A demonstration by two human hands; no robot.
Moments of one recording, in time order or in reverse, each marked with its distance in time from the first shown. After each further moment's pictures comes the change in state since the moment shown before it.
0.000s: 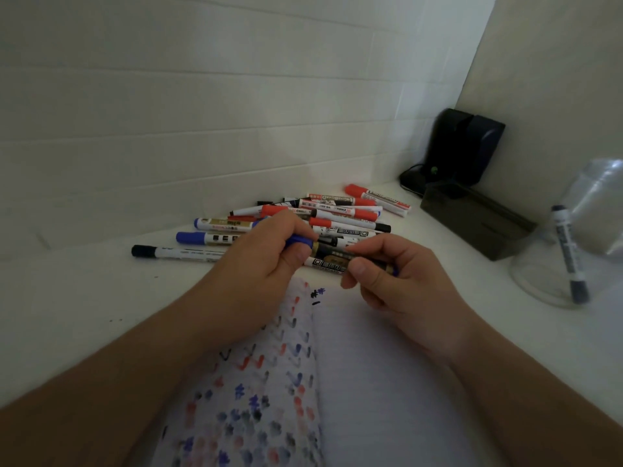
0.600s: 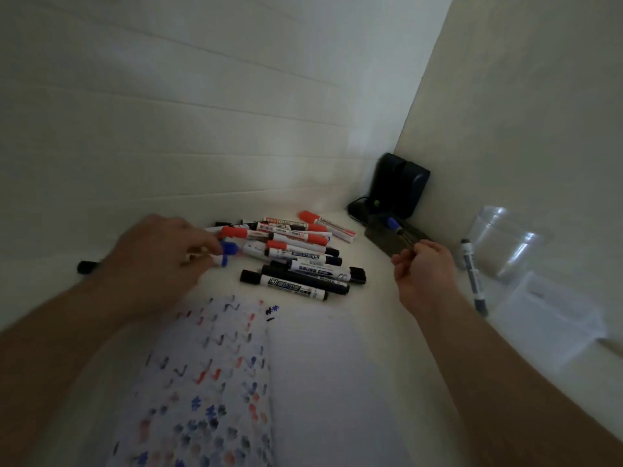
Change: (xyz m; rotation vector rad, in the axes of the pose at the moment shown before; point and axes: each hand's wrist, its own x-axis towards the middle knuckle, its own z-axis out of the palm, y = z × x) left_hand 0.019 -0.058 -0.049 0.496 0.073 -0.039; right_hand 0.053 0.016 -0.101 0.465 0.957 0.299
